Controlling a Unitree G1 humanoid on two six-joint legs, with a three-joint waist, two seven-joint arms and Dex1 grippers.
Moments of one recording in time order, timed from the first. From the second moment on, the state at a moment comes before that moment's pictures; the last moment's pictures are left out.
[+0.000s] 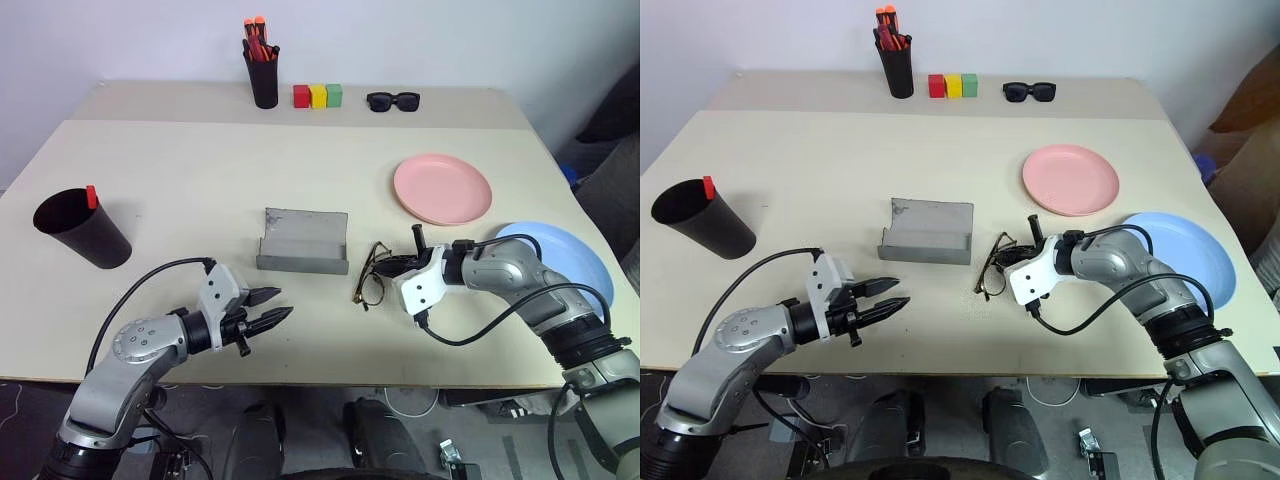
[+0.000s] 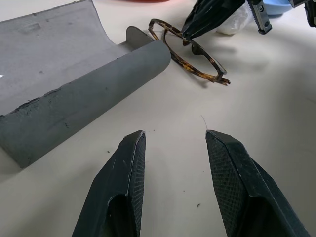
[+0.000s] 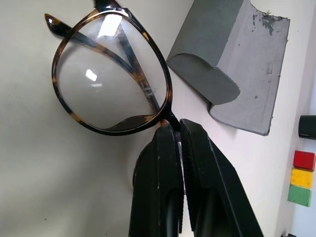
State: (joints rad) left arm 0.05 0.60 -0.01 -0.47 -0.42 0.48 -0.79; right arm -0.53 -0.79 0.35 0.20 -0.39 -0.59 0.84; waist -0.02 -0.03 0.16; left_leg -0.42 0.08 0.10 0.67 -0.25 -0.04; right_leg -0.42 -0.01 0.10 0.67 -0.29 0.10
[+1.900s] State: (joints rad) left arm 0.09 0.58 0.17 -0.40 -0.38 0.33 -0.64; right arm -0.79 -0.33 0.45 -0.21 -0.02 1.05 0.57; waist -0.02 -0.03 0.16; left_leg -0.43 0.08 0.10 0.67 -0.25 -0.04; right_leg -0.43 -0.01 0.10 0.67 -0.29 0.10
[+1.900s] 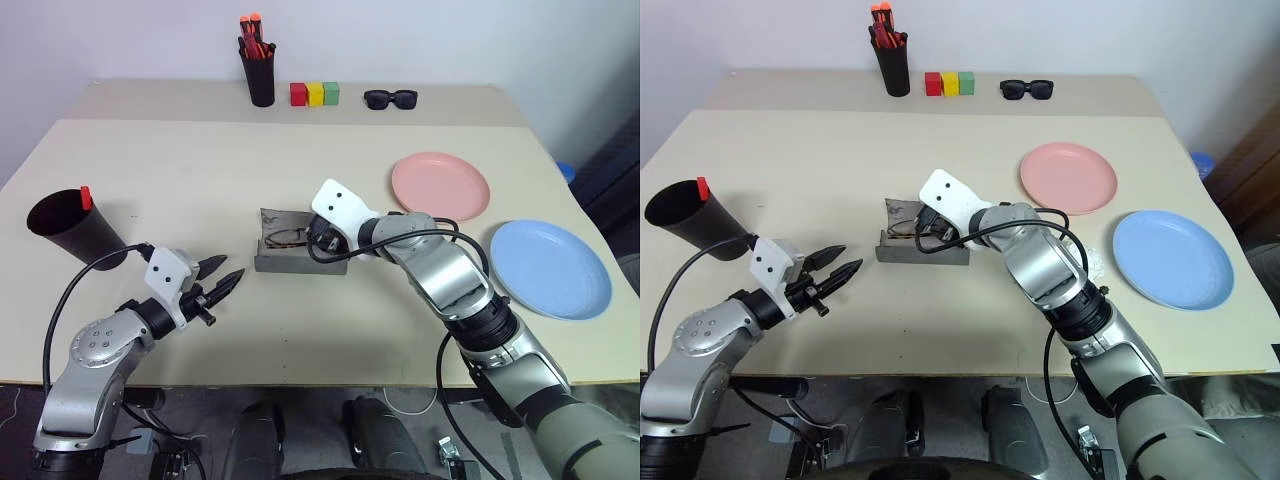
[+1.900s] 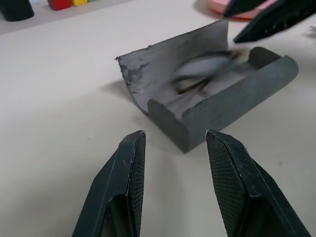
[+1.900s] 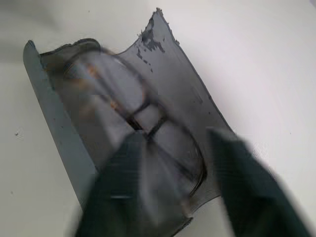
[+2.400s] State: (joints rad) left arm 0.06 0.56 0.18 -0.39 -0.41 0.34 -0.62; right arm -0.79 -0.37 0.40 -0.24 0.02 0.95 0.61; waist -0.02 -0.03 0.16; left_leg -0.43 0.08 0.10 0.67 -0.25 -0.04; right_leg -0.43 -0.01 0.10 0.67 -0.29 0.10
